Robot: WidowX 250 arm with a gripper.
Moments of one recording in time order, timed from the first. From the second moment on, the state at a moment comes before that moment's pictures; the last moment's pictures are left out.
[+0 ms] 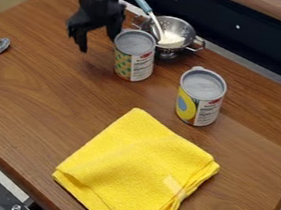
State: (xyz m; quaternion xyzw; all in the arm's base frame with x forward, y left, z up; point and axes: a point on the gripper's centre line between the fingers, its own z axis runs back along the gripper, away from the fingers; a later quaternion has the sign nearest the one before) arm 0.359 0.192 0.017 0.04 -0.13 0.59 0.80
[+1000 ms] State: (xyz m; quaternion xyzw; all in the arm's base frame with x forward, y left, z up) arm 0.345 0.302 0.048 0.06 -0.10 0.68 0.72
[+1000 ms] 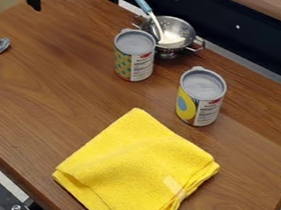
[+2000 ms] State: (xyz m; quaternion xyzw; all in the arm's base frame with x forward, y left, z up) arm 0.265 0.188 0.075 0.03 -0.05 0.55 0.84
